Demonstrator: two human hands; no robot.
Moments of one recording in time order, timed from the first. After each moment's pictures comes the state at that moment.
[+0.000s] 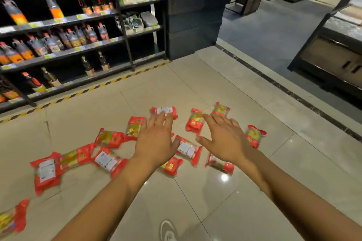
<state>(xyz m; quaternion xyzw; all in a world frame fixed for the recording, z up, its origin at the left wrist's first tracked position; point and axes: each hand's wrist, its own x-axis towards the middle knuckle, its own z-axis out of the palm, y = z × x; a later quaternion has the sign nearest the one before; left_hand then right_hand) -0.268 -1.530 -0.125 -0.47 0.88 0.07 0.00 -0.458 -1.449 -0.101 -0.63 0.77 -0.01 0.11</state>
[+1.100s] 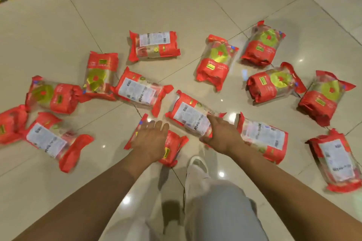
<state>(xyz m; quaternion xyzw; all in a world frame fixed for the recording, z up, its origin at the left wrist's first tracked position) -0.409 -1.812 -0.811 -0.38 0.86 0.09 0.33 -0.632 -1.734 -0.799 -0.52 0.77 0.08 0.37</state>
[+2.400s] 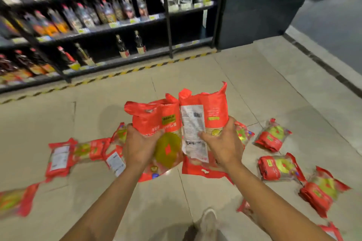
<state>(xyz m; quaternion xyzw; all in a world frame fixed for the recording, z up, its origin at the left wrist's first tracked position) -0.296 -1.829 -0.373 -0.78 0.43 0.32 -0.32 -0.522 -1.802 -0.378 -0.45 0.79 -0.32 0.26</state>
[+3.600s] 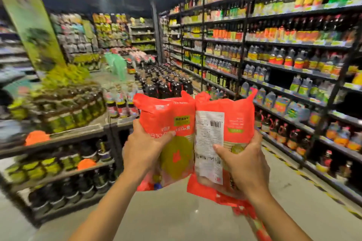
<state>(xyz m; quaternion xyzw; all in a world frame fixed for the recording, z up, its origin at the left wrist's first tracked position) 0.016 -1.384 0.062 -0.87 -0.02 -0.16 -0.47 -0.066 -1.604 0.040 -0.81 0.24 -0.29 0.45</state>
